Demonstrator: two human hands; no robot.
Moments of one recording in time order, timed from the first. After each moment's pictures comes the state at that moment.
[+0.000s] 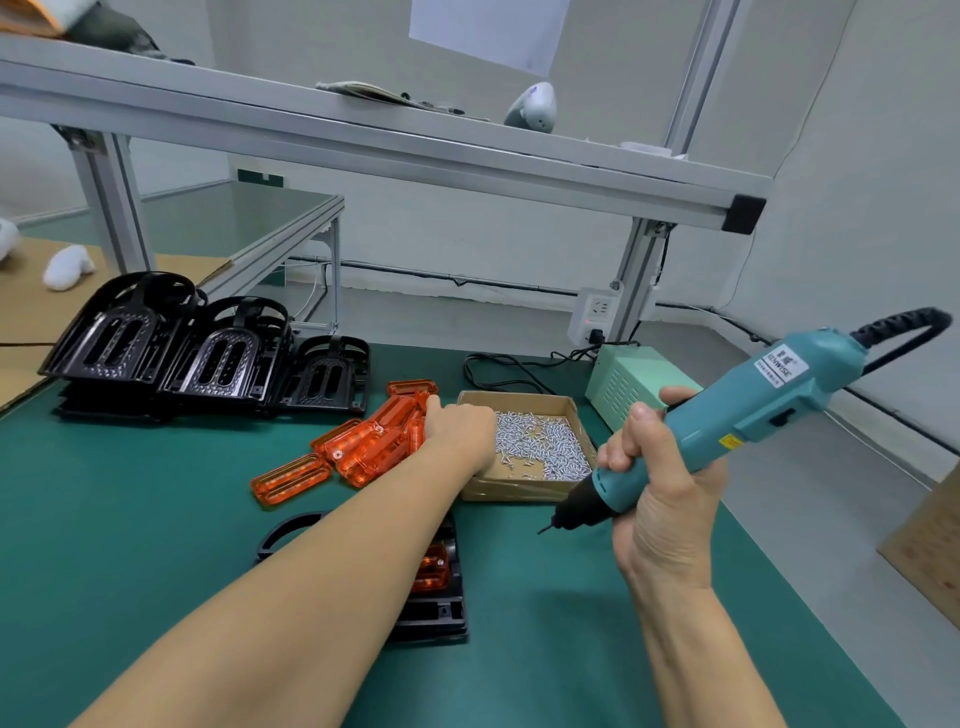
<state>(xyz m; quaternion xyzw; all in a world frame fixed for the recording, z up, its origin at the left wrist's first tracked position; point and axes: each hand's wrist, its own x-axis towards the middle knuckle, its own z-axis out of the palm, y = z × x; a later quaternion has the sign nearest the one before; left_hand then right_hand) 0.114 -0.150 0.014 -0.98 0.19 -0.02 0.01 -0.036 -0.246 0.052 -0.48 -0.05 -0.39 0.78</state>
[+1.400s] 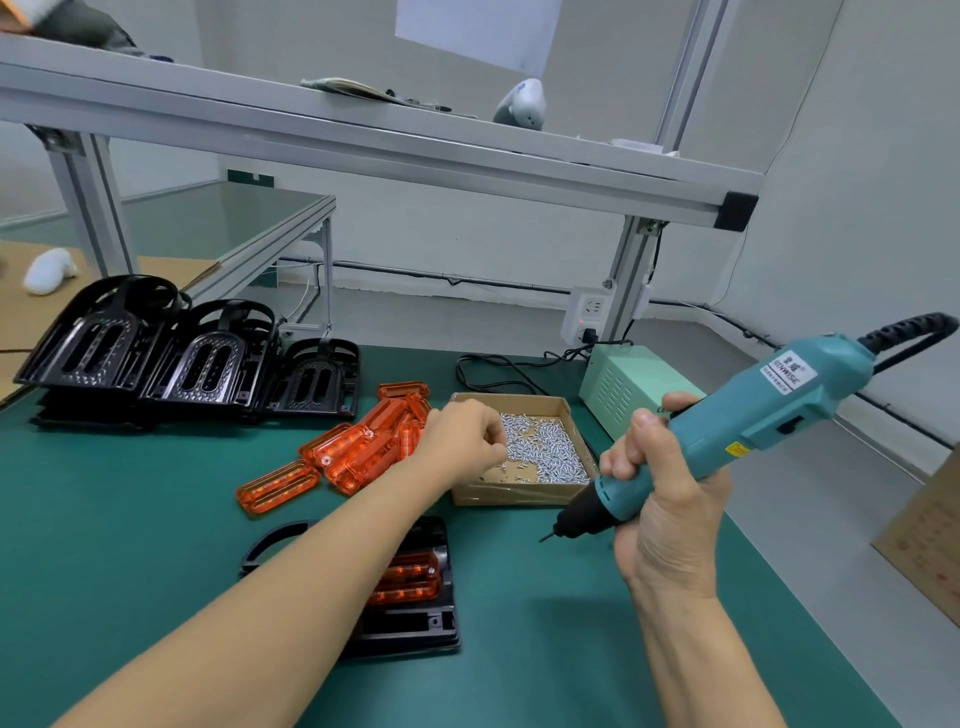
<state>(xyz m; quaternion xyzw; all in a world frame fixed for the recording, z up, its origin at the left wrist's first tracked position) 0.096 -0.138 0.019 -0.91 0.26 -0.01 -0.32 -0.039 -0.250 0.054 -0.46 -0.03 -0.40 0.79</state>
